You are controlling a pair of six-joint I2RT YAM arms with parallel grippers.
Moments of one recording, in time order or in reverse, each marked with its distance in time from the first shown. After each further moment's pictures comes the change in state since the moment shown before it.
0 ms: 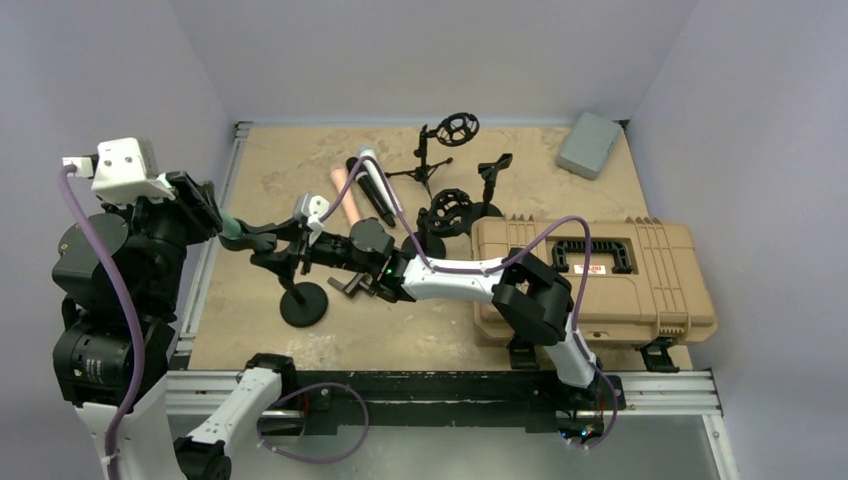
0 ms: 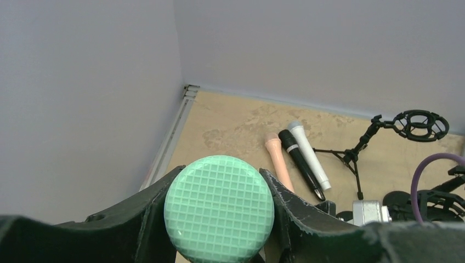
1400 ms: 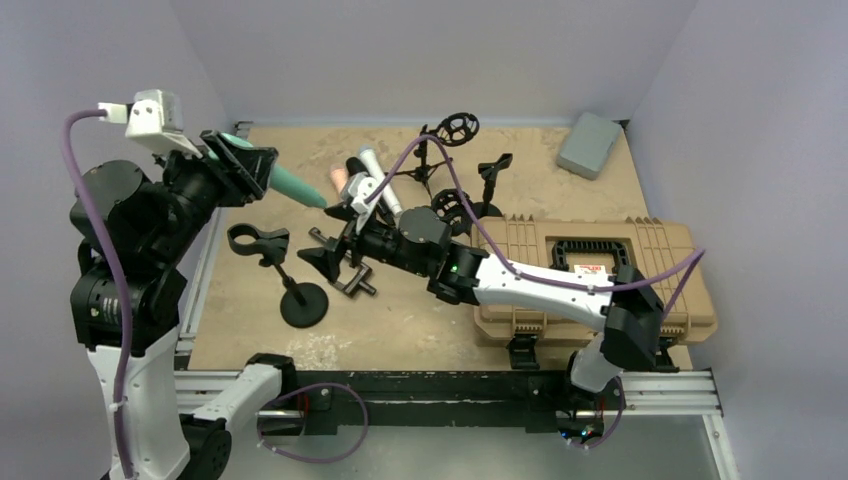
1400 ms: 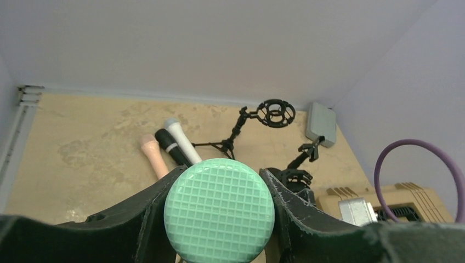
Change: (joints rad) left arm 0.000 0.152 0.103 0.091 0.390 -0.248; right arm -0.003 -0.431 -0.201 -0.386 0.194 -0.028
